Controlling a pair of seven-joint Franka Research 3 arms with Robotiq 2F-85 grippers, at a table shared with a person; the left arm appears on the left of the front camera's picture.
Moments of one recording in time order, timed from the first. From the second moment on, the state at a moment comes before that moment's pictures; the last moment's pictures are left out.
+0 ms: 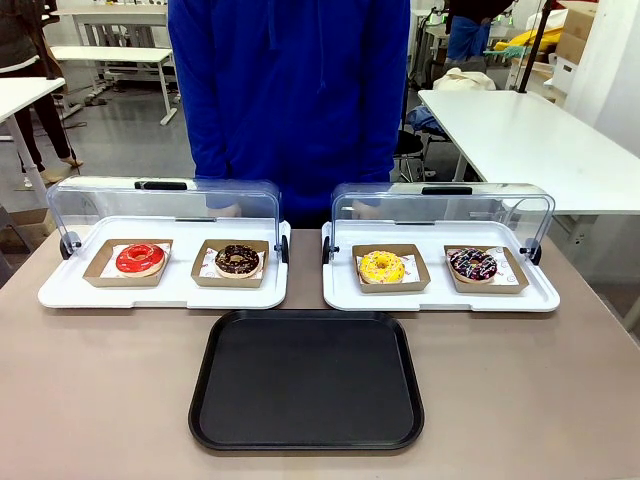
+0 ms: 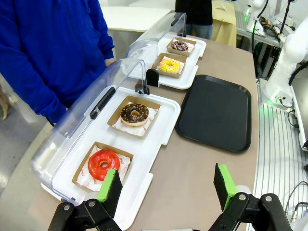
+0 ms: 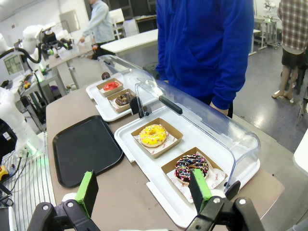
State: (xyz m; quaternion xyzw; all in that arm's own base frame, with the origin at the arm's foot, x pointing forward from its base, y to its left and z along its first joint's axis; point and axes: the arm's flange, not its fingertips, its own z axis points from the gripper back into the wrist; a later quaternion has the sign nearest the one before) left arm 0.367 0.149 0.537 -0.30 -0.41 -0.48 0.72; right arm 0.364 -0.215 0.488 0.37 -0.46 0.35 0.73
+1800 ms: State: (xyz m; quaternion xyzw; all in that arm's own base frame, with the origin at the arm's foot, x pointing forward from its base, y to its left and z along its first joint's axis) left arm 0.367 0.149 0.537 -0.30 -0.41 -0.48 0.72; right arm 0.364 -0.215 0.488 0.37 -0.46 0.35 0.73
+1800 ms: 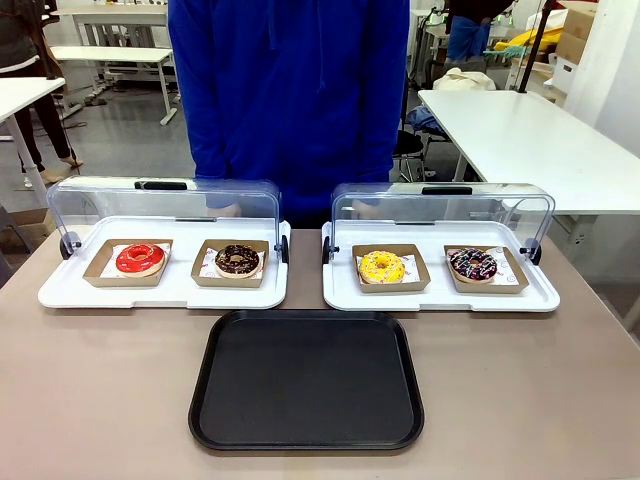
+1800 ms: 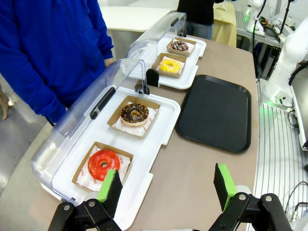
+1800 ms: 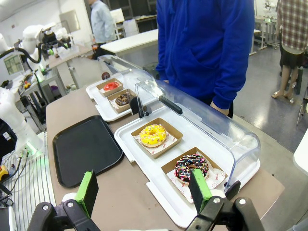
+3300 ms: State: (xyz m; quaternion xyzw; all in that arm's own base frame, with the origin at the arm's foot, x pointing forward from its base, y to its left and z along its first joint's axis) left arm 0.367 0.149 0.537 -0.30 -0.41 -0.48 0.72; right arm 0.364 -0.215 0.488 0.37 -0.46 0.35 0.73
